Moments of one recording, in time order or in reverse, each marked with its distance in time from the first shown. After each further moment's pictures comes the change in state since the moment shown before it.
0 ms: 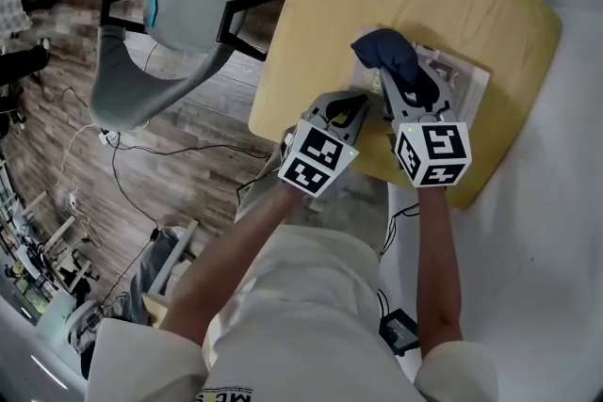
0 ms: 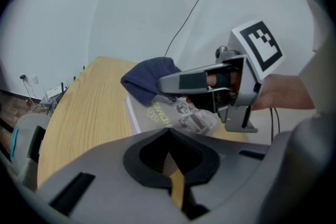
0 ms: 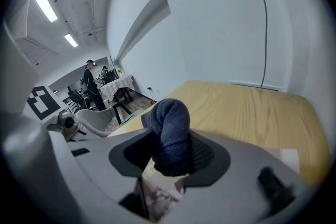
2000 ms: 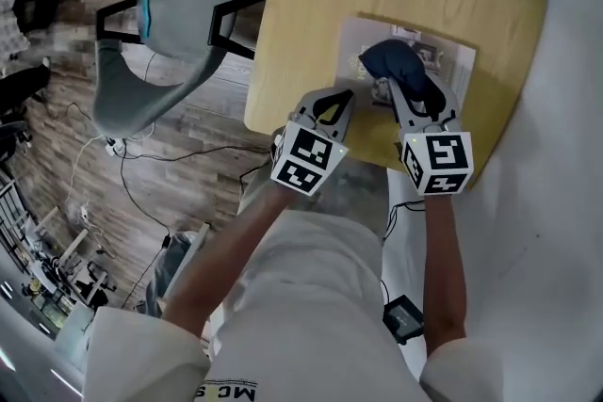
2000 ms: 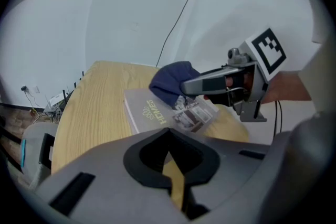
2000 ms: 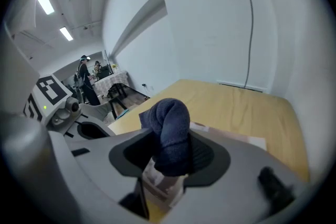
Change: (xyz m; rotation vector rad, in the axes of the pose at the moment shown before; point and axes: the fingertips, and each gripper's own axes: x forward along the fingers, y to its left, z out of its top) left arm -0.009 -0.011 -0.003 0.066 0.045 0.036; right arm -0.053 -0.021 -0.022 -0.009 0.039 -0.077
